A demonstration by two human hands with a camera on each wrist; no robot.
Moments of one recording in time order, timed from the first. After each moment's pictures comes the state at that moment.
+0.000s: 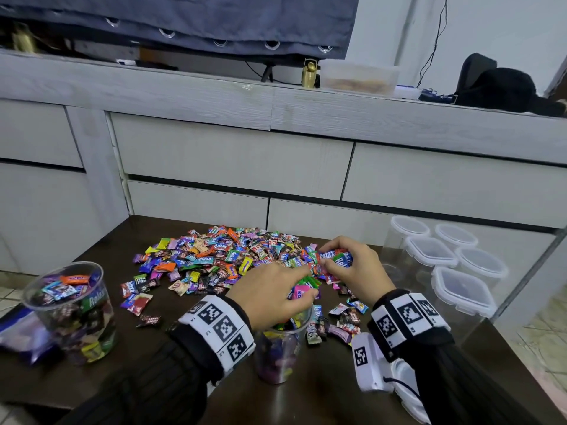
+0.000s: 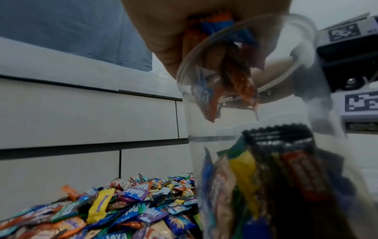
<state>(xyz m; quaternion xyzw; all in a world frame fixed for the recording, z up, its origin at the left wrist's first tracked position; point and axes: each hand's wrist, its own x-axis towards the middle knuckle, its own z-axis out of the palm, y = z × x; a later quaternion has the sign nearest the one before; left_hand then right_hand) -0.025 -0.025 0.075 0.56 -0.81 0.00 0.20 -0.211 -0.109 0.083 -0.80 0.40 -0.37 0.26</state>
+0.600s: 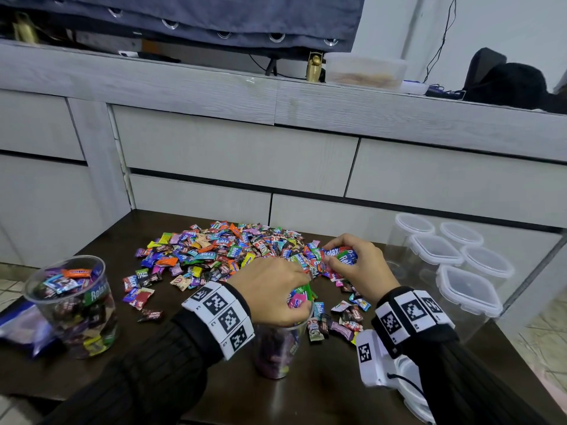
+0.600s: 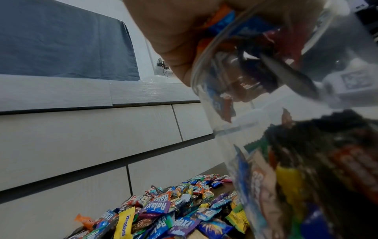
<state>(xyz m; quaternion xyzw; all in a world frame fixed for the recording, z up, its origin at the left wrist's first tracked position) -0.016 -0.030 0.077 0.48 -0.86 0.09 0.16 -0.211 -0.116 0.078 -0.80 0.42 -0.35 0.24</state>
